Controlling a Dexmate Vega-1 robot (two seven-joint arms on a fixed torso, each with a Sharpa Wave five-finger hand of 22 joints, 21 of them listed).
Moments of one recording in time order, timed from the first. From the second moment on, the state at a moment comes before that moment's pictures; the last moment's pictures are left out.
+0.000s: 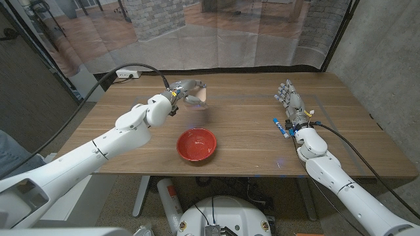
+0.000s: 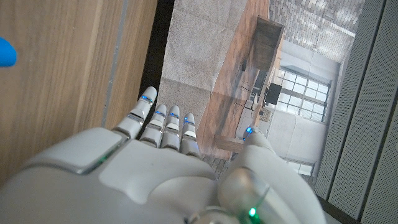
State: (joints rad) left arm 0.74 0.88 0.65 -2.05 0.48 0.44 -0.05; left_hand 0.91 -0.18 0.35 -0.17 0.19 0.36 -0.04 0.39 0.25 0.37 -0.13 0.36 0.40 0.42 0.06 0.35 0.42 0.65 0.23 0.48 0.20; right arm -1.04 -0.51 -0.30 -1.52 0.60 0.35 -0.19; right_hand 0.22 -0.03 0.28 -0.02 0.21 0.21 0.00 0.20 0.19 0.25 0.06 0.22 0.19 0.18 0.00 0.20 0.19 0.20 0.02 0.45 0.17
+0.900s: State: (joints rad) left arm 0.85 0.94 0.55 -2.14 0.47 0.39 -0.02; left_hand 0.91 -0.18 0.35 -0.17 0.19 0.36 -0.04 0.40 0.25 0.38 -0.13 0.36 0.41 0.44 0.06 0.34 0.42 0.68 0.20 0.49 0.20; right arm -1.03 -0.51 -0.31 -1.52 0.58 0.35 -0.21; right_hand 0.22 -0.03 0.28 -0.02 0.21 0.21 0.00 0.20 0.19 0.25 0.06 0.22 0.19 0.18 0.00 0.20 0.19 0.20 0.02 0.44 0.17
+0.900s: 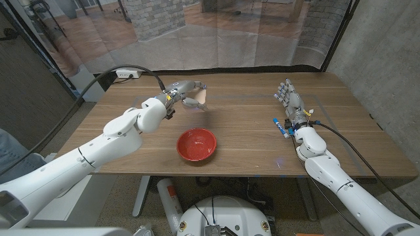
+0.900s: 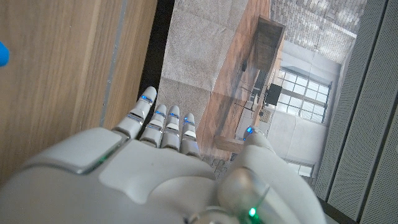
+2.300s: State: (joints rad) left arm 1.02 1.00 0.45 -2.24 0.44 0.29 0.03; left_hand 0.91 -0.18 0.35 -0.17 0.18 0.38 -0.04 0.41 0.25 0.39 -0.13 0.35 0.43 0.45 0.07 0.32 0.43 0.68 0.19 0.51 0.20; right arm -1.00 -0.50 -0.31 -1.49 0.59 0.34 -0.20; right_hand 0.22 -0.03 0.28 -0.02 0.21 0.22 0.01 0.20 0.19 0.25 0.06 0.22 0.19 0.18 0.00 0.20 0.19 0.21 0.02 0.43 0.17
